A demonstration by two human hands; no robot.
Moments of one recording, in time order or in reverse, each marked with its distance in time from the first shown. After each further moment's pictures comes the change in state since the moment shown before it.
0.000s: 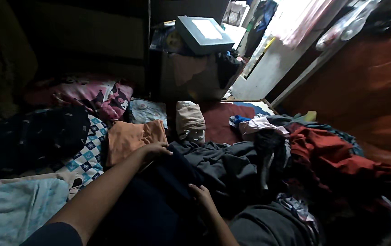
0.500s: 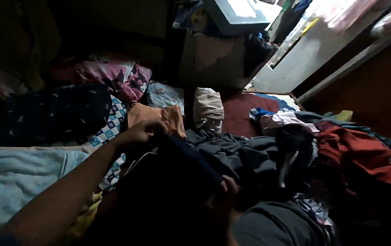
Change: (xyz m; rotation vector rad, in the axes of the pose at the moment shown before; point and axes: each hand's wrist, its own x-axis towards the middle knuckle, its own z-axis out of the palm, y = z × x) left_hand -0.137 -0.005 -0.028 0.243 0.222 0.569; right_hand -0.087 0.008 0.021 -0.317 0.110 -1.158
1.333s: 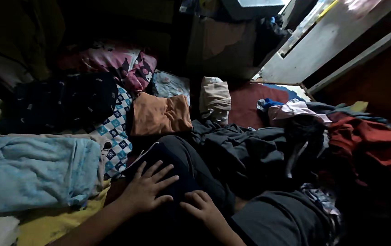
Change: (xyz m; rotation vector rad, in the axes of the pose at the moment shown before) left_hand -0.120 -0.003 0.105 0.607 -0.126 -0.109; right_hand -0.028 -0.001 -0.016 -0.212 -0.722 -0.401
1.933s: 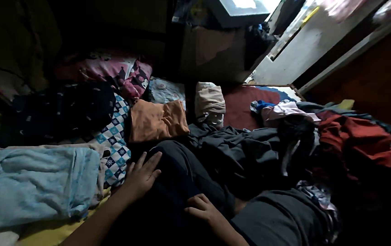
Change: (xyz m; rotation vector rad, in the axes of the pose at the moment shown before) left_hand 0.026 -0.028 -0.007 -0.199 0.066 -0.336; right_hand -0.005 0.007 -0.005 0.169 -0.054 0.026
